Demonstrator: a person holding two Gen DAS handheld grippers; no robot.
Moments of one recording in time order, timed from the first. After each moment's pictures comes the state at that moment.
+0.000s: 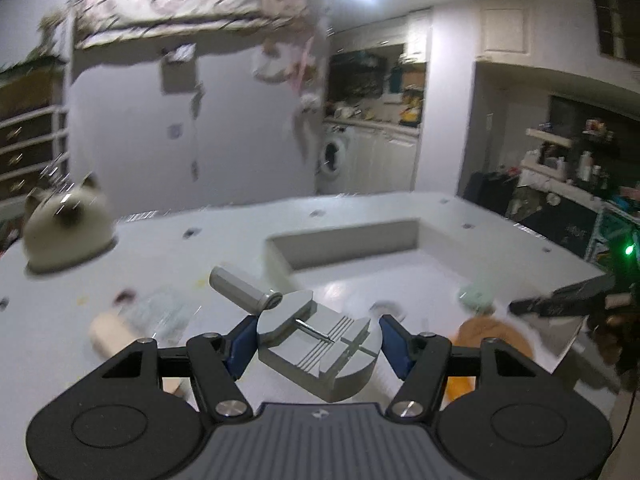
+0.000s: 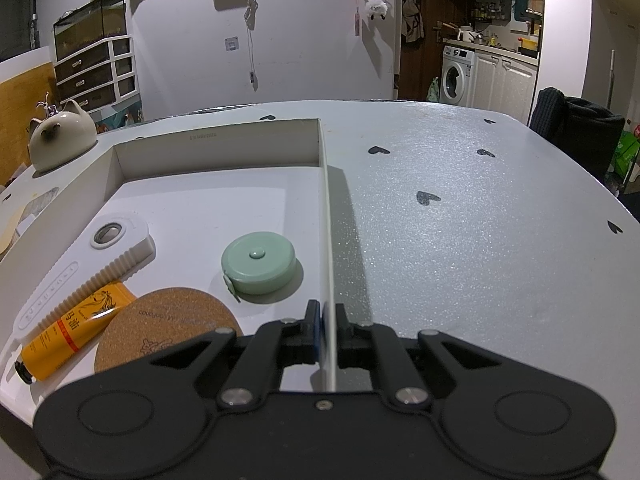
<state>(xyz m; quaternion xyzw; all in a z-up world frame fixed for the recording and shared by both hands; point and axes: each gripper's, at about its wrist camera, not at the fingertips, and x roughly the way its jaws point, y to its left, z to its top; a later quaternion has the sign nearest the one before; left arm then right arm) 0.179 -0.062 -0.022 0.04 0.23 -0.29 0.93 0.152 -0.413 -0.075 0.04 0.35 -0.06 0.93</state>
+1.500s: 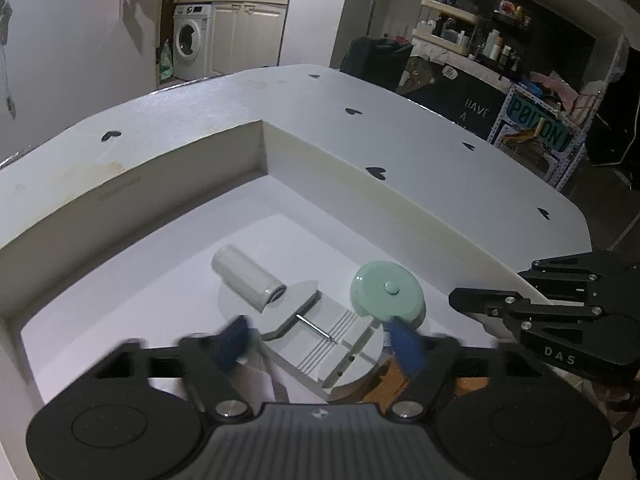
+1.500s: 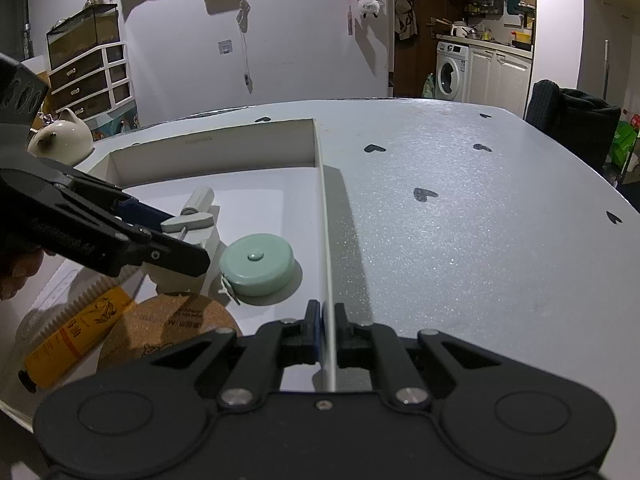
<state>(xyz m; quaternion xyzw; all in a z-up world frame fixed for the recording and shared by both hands) 0.302 -0.259 -0.074 0.12 0.40 -0.46 0.78 0.152 -0.418 -0.079 0.06 0.35 -0.06 0.93</state>
